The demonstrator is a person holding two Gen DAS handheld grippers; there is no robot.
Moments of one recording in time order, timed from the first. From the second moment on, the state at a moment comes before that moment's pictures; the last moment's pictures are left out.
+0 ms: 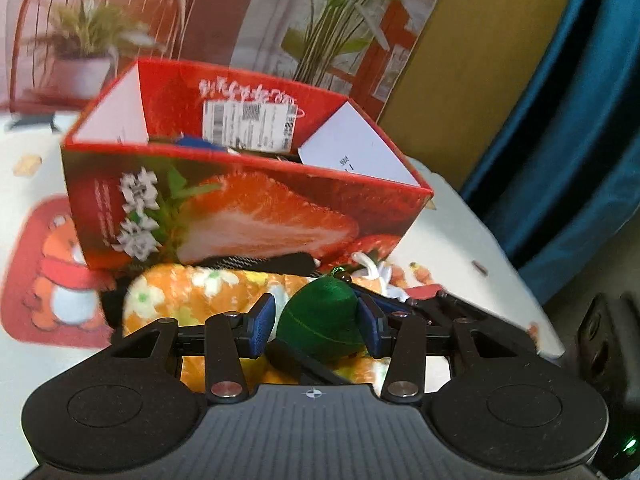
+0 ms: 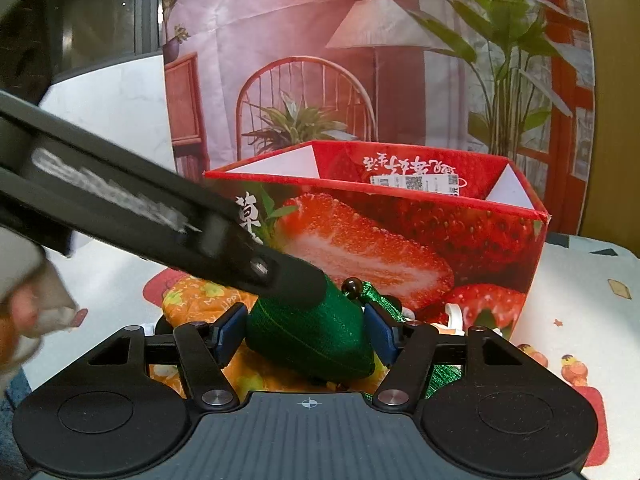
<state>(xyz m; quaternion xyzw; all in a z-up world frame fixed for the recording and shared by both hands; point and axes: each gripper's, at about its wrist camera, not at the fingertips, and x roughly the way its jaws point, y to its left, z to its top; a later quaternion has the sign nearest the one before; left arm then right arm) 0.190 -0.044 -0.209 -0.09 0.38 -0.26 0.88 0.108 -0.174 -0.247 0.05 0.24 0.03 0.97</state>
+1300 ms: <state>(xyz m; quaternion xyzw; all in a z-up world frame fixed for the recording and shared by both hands) 0.221 -0.037 -0.047 -0.13 0.17 -0.30 0.93 0.164 -0.238 -0.070 0.02 0.09 0.09 0.99</state>
